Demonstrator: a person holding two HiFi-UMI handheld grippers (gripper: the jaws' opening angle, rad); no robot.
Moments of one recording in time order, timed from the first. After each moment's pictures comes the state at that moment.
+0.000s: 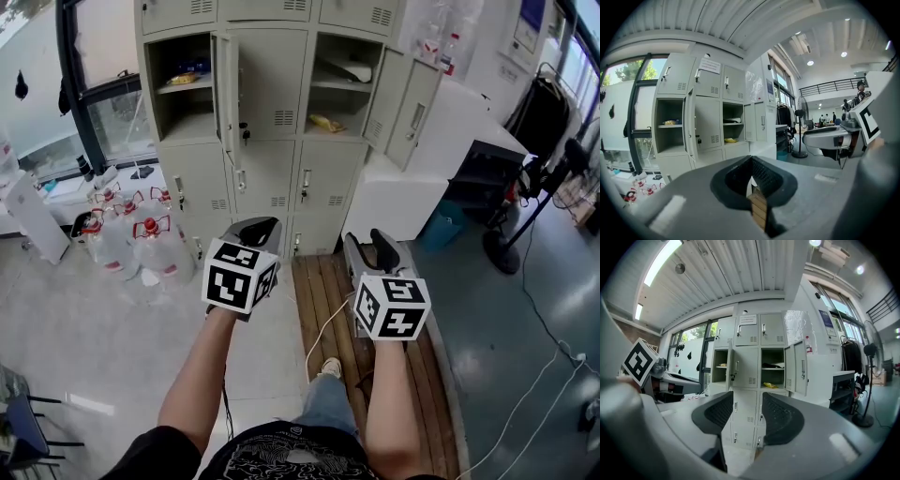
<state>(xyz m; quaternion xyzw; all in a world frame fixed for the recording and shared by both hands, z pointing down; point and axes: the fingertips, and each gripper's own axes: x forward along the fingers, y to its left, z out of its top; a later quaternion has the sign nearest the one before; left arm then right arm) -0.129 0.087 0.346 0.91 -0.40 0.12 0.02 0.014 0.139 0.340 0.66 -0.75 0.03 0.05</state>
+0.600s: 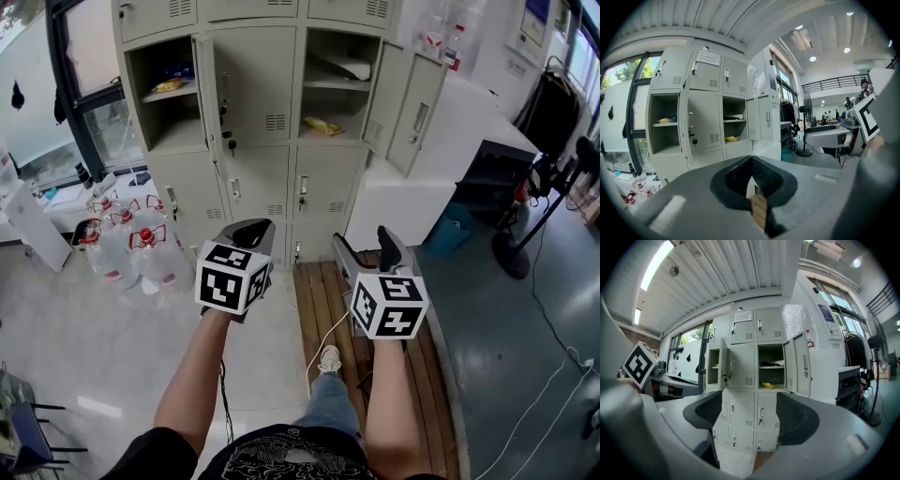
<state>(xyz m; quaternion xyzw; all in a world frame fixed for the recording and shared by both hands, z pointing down) -0.098 0.020 0.358 0.90 -0.41 0.14 0.02 0.051 0.069 0.351 0.65 -0.76 0.04 0.04</state>
